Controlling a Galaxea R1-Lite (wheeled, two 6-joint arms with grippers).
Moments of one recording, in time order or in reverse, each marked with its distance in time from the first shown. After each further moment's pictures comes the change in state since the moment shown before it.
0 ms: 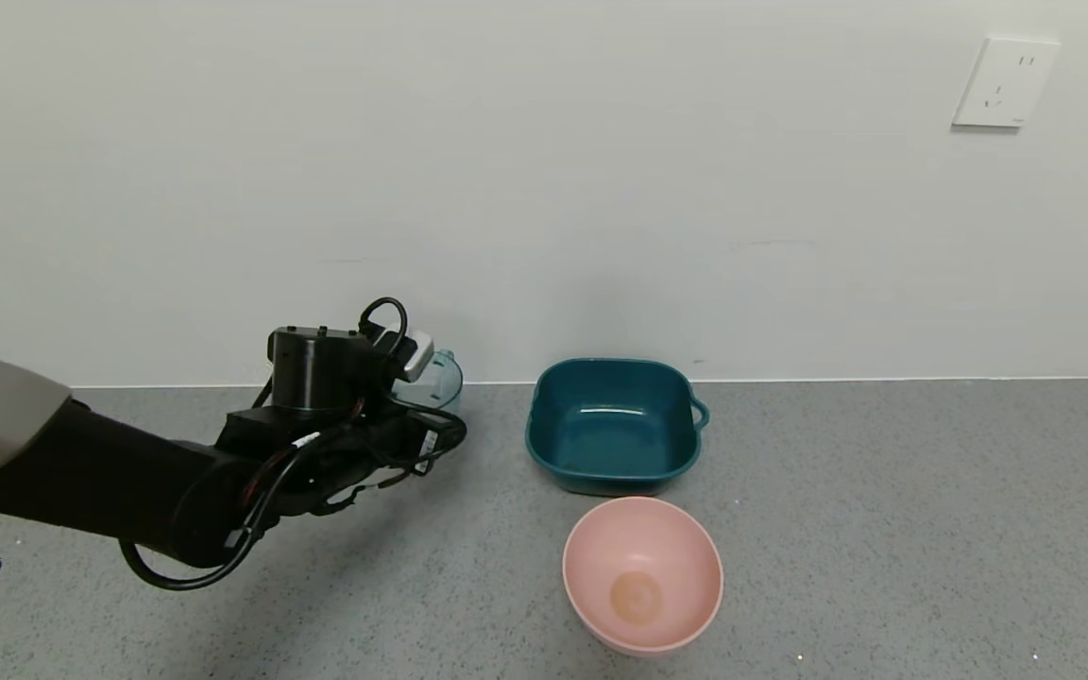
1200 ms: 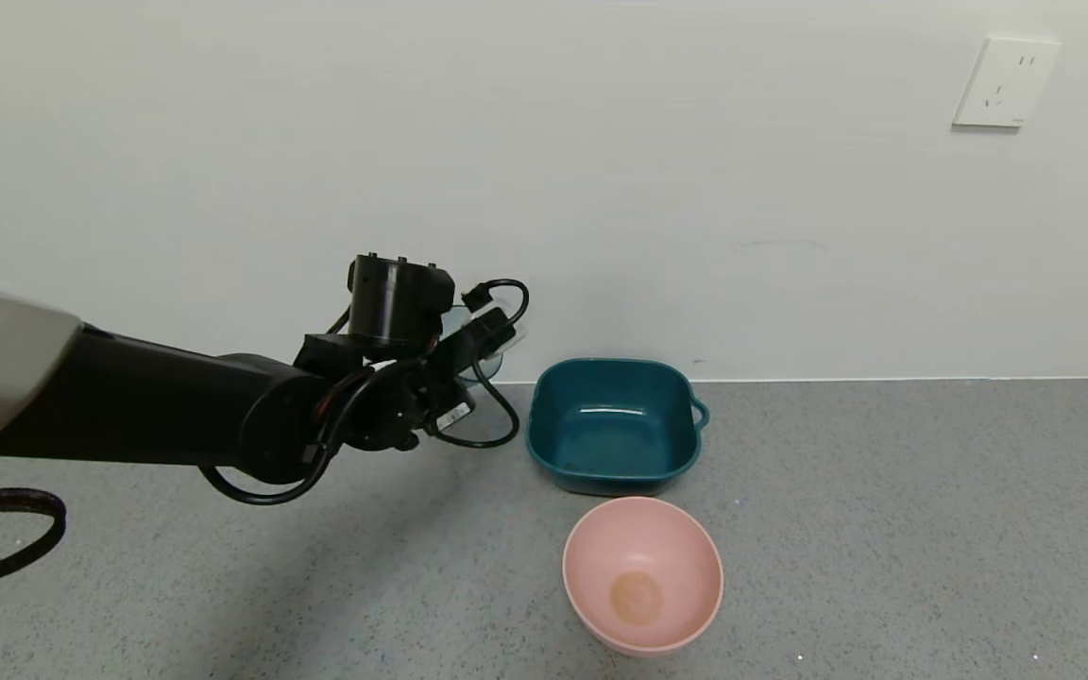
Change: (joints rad) left arm -0.141 0.033 -0.327 0.293 0.336 0.569; right arm 0.000 0.000 0.000 -0.001 0.000 0.000
